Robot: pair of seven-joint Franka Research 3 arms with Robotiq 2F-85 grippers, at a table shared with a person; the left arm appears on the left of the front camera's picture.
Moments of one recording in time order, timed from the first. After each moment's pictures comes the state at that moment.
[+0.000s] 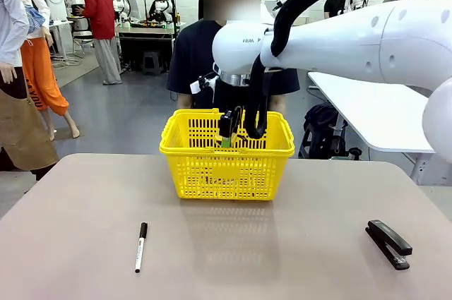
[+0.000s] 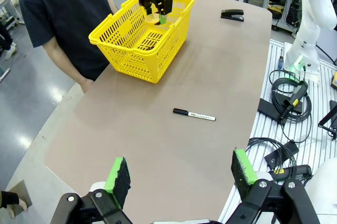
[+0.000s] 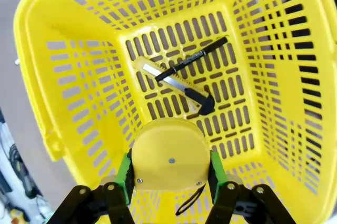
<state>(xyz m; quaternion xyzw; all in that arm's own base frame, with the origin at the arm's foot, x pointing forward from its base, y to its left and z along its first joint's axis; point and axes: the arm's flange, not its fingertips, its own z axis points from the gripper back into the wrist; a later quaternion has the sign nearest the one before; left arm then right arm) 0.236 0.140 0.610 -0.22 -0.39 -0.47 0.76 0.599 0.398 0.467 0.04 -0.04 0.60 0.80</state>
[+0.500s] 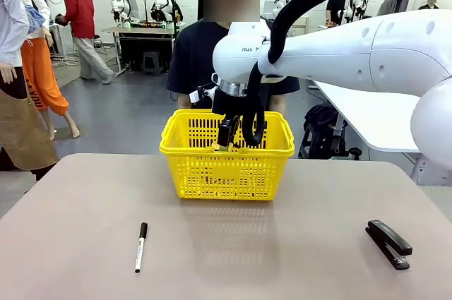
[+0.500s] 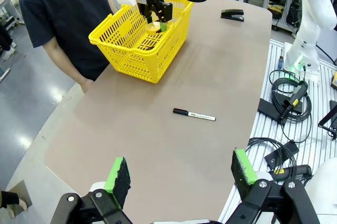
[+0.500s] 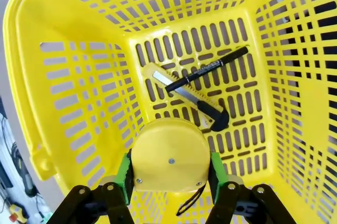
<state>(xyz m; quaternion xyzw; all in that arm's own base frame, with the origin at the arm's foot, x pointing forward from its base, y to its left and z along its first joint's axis) 0.236 0.140 0.610 -0.22 -0.39 -0.47 0.76 0.604 0.401 0.444 0.07 -0.03 0.61 0.79</state>
